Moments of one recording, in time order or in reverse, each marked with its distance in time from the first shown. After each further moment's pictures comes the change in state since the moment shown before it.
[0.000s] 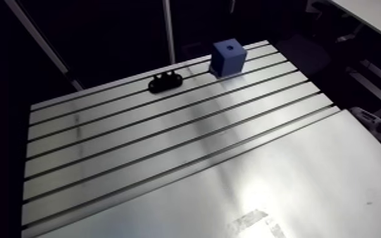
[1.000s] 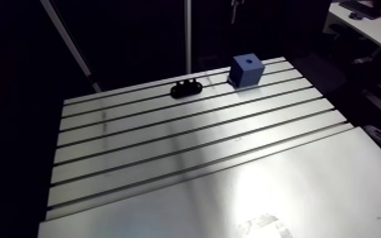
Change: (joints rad) arm 0.092 -0.067 0.002 0.104 -0.002 0.066
